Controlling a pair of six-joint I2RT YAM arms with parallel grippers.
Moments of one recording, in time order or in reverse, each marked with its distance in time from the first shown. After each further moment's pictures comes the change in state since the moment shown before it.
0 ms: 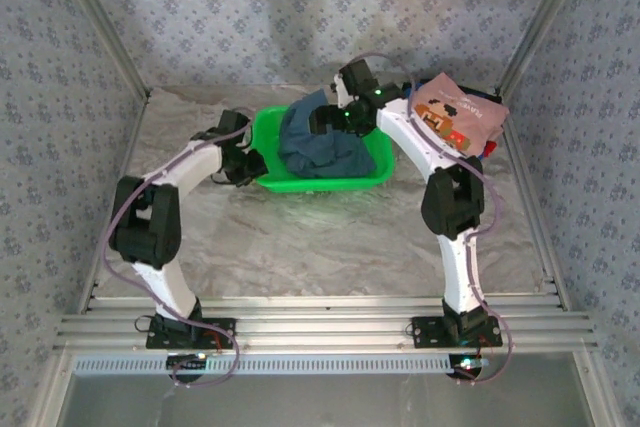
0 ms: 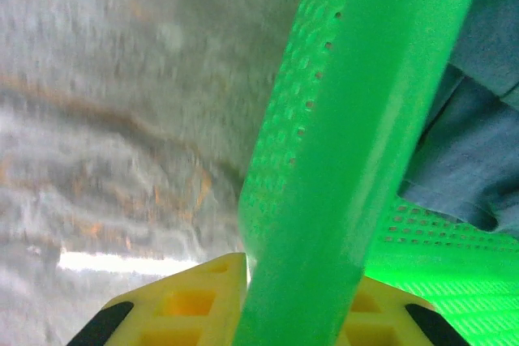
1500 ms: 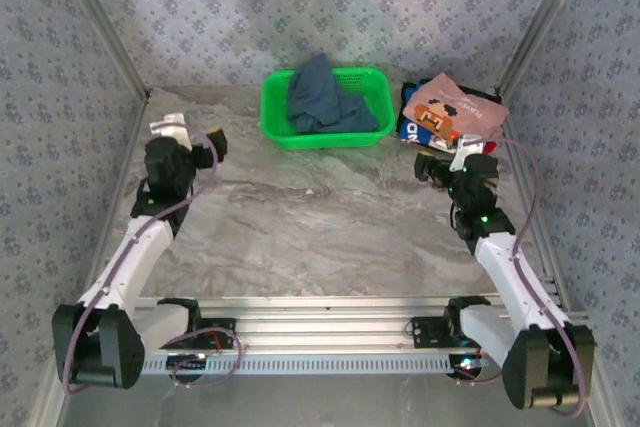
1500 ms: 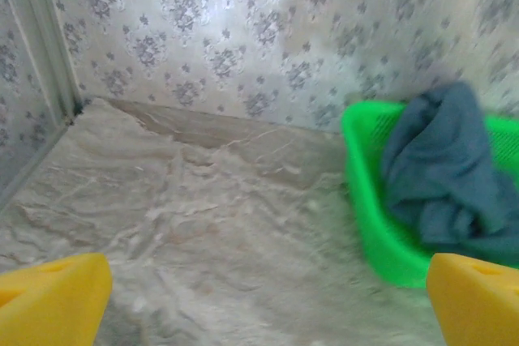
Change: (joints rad) left arm 0.183 -0.653 -0.433 0.665 -0.292 0.476; right arm -0.386 -1.198 -1.416 0.801 0.213 -0.116
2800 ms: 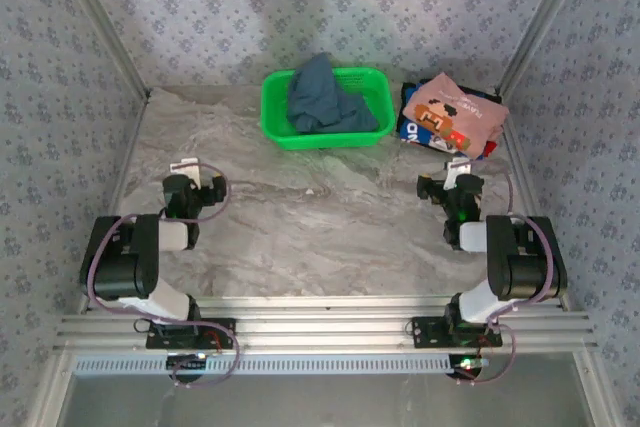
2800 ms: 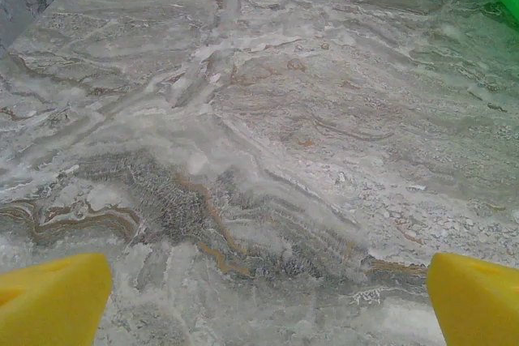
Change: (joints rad) left arm 0.132 0.443 -0.424 0.716 0.039 0.212; right arm -0.128 0.565 -0.282 0.805 0.005 -0.182
